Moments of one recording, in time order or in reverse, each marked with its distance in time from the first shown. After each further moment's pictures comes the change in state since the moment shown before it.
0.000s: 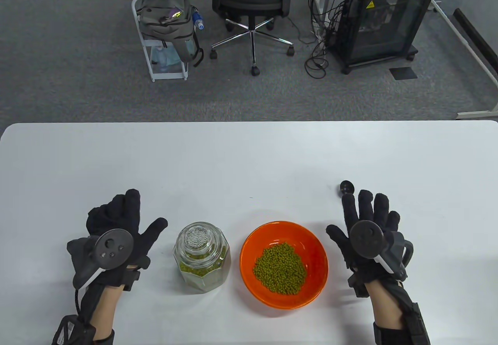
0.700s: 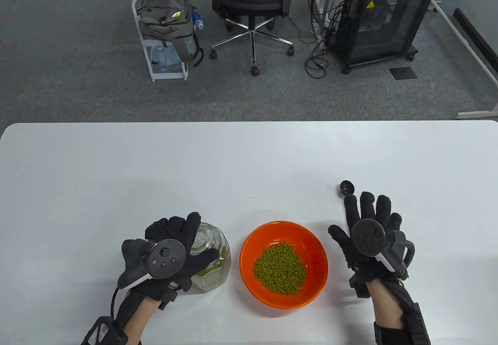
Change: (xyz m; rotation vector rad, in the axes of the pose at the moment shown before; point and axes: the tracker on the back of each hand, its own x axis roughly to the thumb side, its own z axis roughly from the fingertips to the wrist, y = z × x) left_hand 0.101 -0.016 0.011 -0.214 -0.291 0.102; right_hand -0.006 0.000 -0.002 0.028 0.034 -0.004
